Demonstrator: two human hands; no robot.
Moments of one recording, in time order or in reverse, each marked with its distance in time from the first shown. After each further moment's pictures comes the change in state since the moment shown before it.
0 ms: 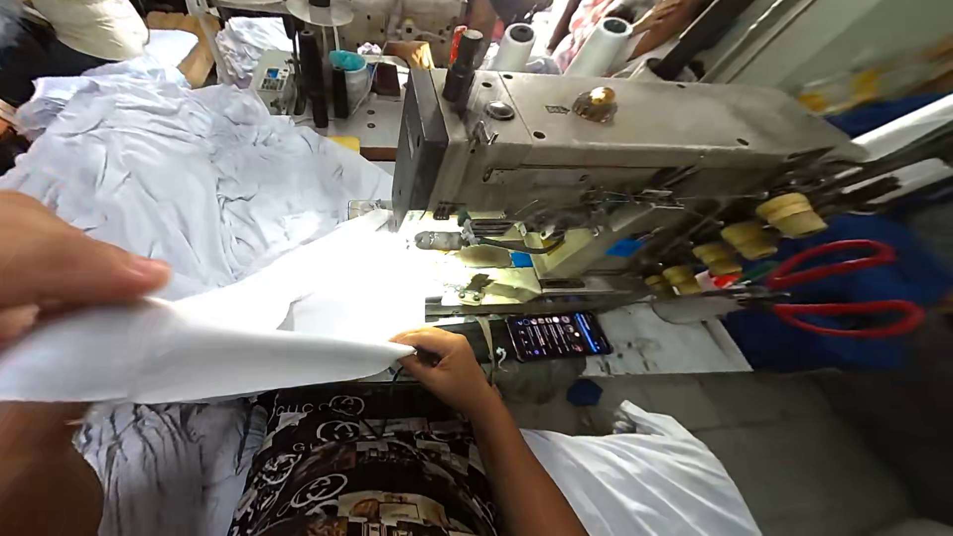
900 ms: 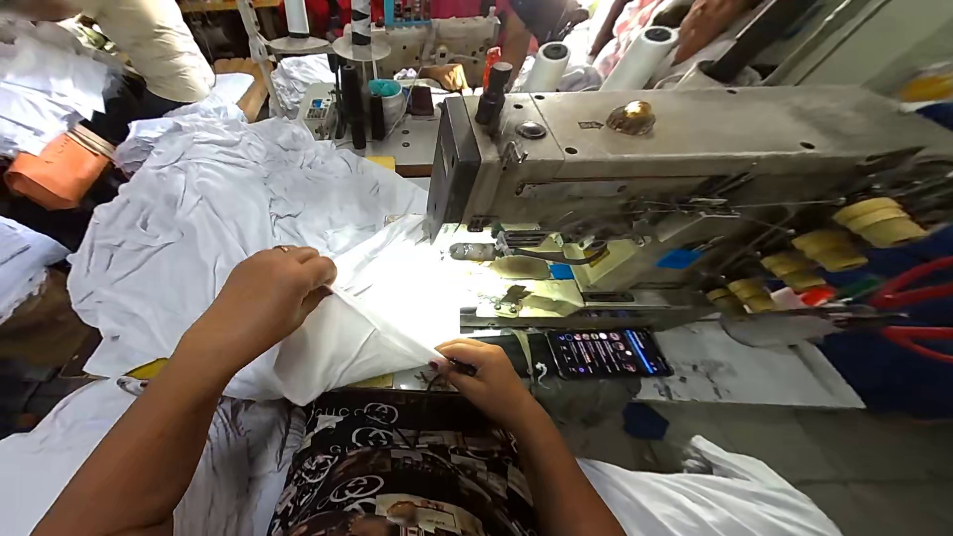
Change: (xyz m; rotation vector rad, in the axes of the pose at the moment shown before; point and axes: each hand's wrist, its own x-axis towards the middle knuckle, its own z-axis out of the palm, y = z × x) left_hand 0.021 -0.034 0.067 0.364 -0.544 -0.049; right_hand 0.002 -0.008 -0.008 -0.168 -0.098 0.039
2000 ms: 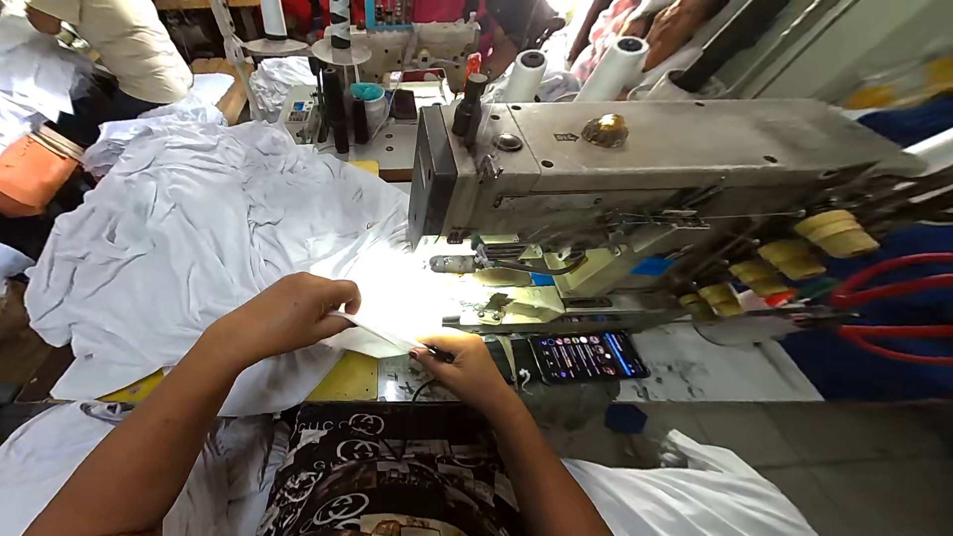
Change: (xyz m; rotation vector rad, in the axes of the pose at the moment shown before) left_hand 0.031 -0.009 0.040 -0.180 -0.096 0.122; right_hand 0.026 0.012 -0.001 -0.035 0.070 0.035
